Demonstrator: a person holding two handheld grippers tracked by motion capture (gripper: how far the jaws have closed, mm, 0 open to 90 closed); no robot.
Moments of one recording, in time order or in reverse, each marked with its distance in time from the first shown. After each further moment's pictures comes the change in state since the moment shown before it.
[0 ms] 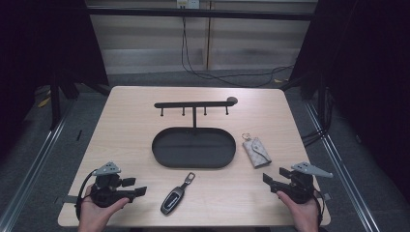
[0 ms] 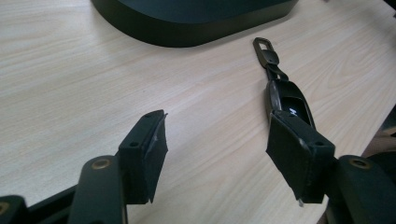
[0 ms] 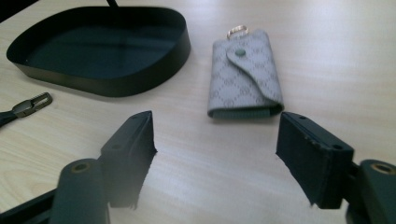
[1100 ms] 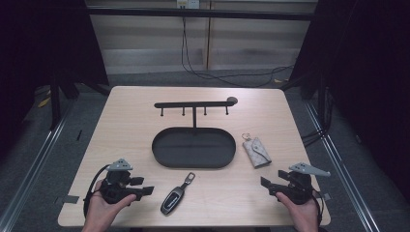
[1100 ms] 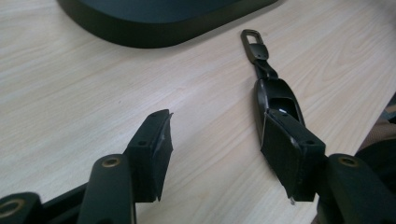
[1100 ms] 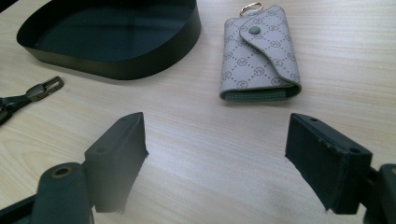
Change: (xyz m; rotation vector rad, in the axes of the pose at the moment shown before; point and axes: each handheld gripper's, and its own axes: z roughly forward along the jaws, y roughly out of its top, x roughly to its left) left arm -0.015 0.021 0.015 0.089 -0.010 0.055; right arm 0.003 -0.001 0.001 0.042 0.037 -0.001
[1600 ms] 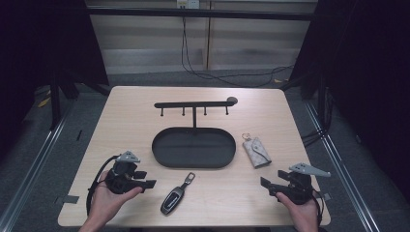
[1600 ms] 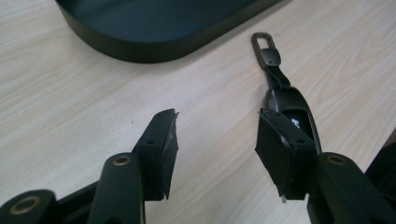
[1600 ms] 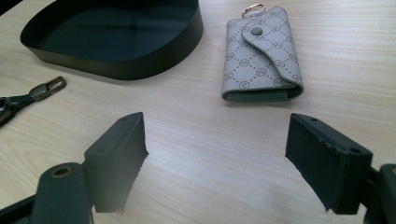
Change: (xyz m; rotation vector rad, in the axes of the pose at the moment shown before) left arm -0.002 0.028 0.005 0.074 0.053 0.045; right arm 0.000 0.000 -0.001 -0.005 0.009 -0.005
